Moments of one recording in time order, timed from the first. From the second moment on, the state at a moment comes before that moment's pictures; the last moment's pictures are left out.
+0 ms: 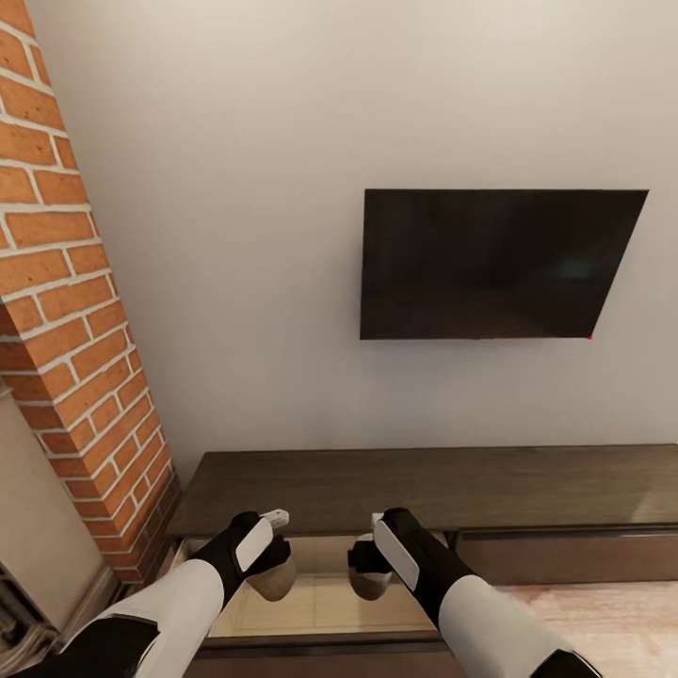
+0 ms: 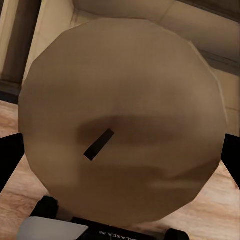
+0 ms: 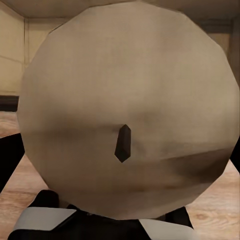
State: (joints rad) left arm -0.79 -0.15 -0.08 -0.24 0.51 0.51 0.42; right arm -0.71 0.17 0.44 -0.52 -0.61 0.75 -0.36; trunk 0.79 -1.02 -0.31
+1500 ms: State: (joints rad) left arm -0.79 -0.17 -0.08 -0.19 0.46 0.38 0.50; right arm -0.71 0.17 0.44 -0.52 -0.61 0.68 -0.36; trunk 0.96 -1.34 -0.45
